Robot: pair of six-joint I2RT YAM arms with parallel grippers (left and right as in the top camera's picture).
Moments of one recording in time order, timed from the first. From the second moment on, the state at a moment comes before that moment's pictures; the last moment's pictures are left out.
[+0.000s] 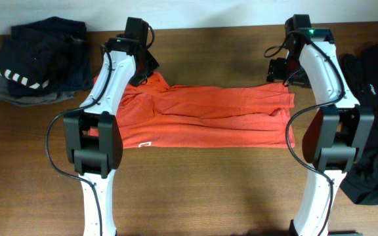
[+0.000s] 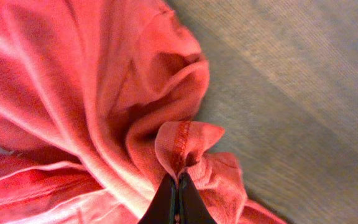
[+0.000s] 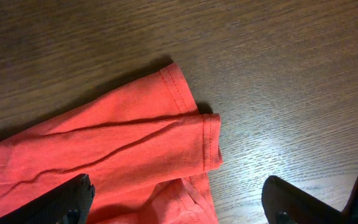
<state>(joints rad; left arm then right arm) -0.20 2.35 2.11 -0.98 -0.03 -0.82 -0.04 2.25 2.04 -1.21 0.15 0.24</state>
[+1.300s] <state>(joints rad) -0.09 2.23 2.12 -1.48 -0.23 -0.59 -0.04 2.25 2.04 -1.24 0.13 0.24</state>
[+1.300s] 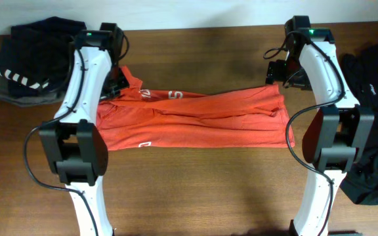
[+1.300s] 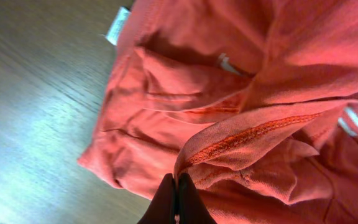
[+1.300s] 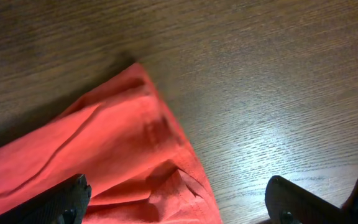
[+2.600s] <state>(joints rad) -0.16 2.32 2.12 -1.23 -0.01 -0.33 0.08 2.25 2.04 -1.10 -0.16 0.14</state>
